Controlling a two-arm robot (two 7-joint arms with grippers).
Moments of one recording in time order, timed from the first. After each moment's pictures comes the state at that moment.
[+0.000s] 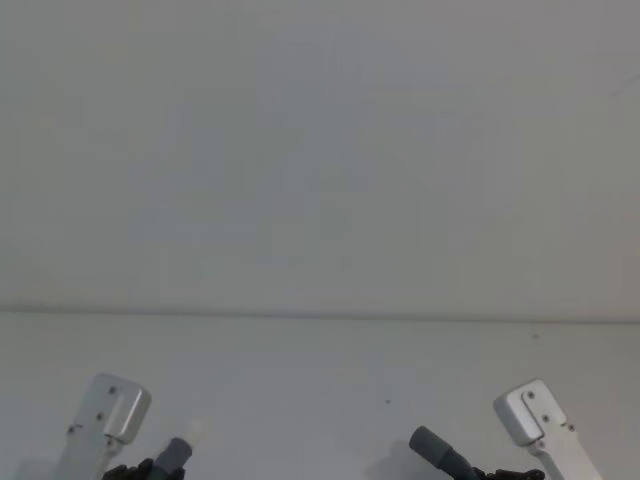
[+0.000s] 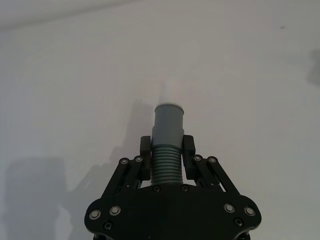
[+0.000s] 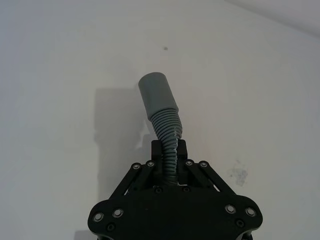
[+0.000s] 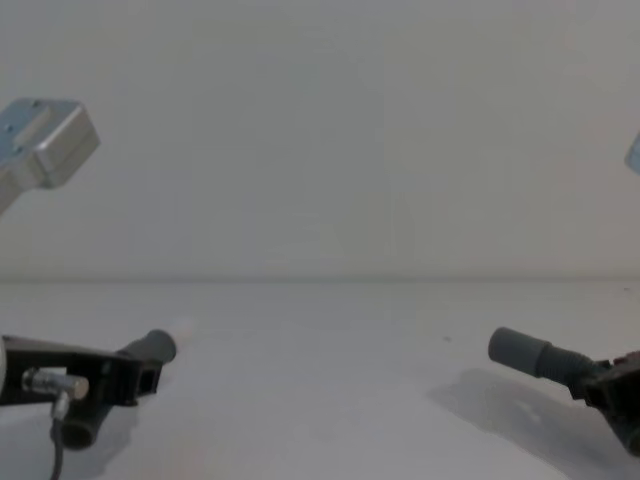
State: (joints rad) left arm 0.00 0.33 0.28 -1.95 -0.30 0.68 0.08; right arm 0.11 0.43 -0.32 -1.81 0.19 0.68 0.19
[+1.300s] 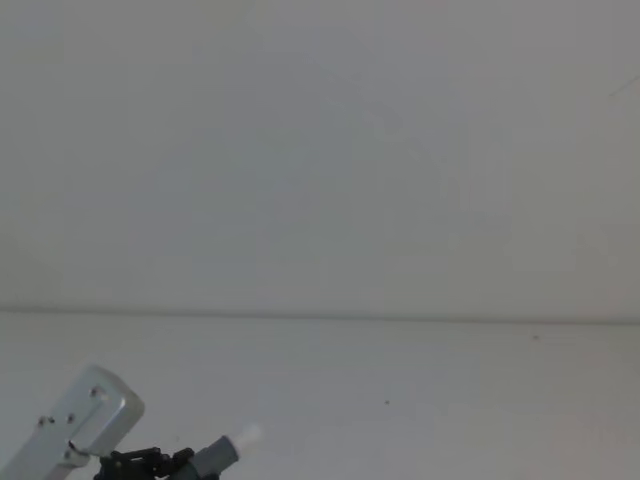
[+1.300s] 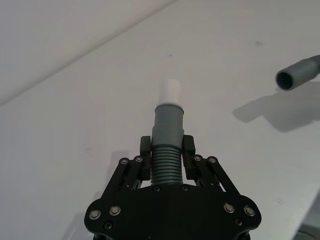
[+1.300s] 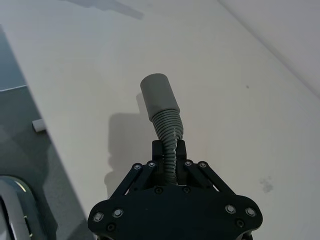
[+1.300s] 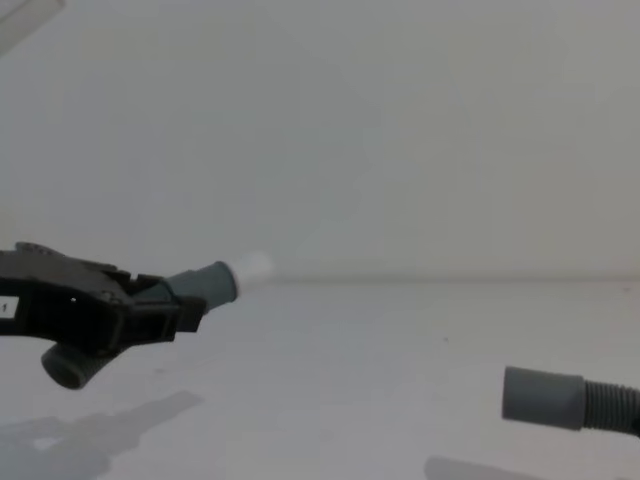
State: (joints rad) left arm 0.02 0.64 0.23 -2.06 -0.37 0.48 -0.36; right arm -0.13 0.84 -0.24 -1.98 0.23 0.19 0.56
